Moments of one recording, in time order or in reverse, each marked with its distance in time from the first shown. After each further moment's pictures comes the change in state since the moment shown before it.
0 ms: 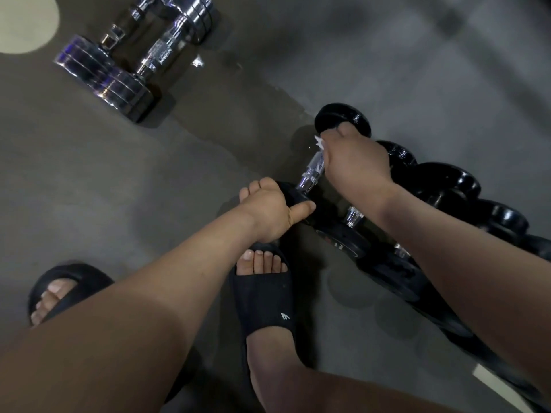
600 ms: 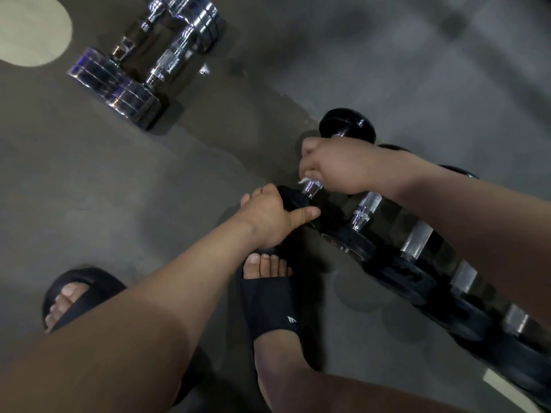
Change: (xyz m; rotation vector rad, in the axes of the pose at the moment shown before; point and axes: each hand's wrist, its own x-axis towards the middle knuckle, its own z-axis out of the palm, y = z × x) left_hand -0.001 -0.014 -0.003 -0.062 0.034 0.030; right_hand 0.026 -0.009 -0.031 0.002 -0.422 -0.543
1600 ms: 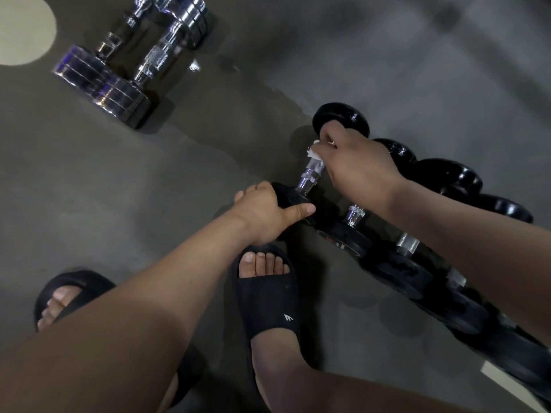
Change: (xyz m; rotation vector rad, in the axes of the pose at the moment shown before) left_hand 0.011 -0.008 0.004 0.051 0.000 0.023; right_hand -0.030 0.008 0.043 -0.136 0.423 0.215
